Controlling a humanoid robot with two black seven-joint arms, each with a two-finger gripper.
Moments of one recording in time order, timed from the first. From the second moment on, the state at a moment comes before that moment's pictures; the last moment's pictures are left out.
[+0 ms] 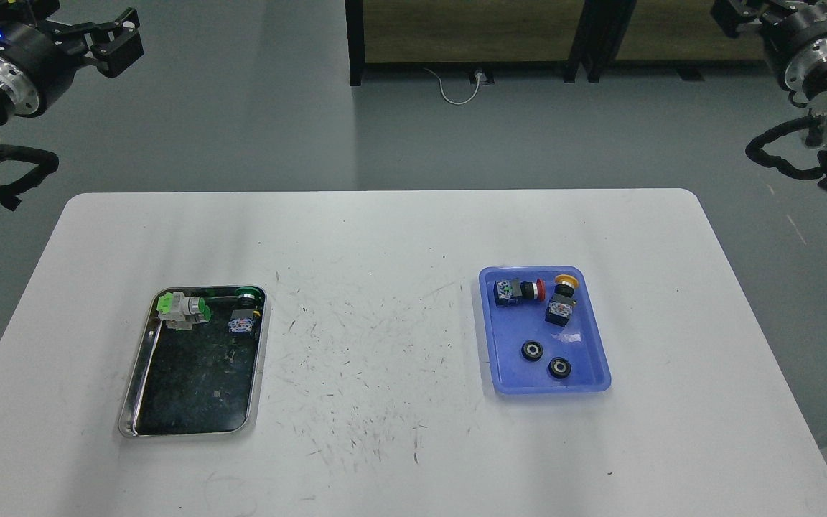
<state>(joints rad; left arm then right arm) -1.14 0.59 -0.36 -0.79 0.22 -0.01 -0.10 1.19 -0.54 0.36 0.43 -0.09 -0.03 0.20</state>
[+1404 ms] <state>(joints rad) -1.11 0.70 -0.42 -0.72 0.23 -0.10 -0.10 1.07 -0.69 -0.01 1.07 -0.21 0.11 0.16</state>
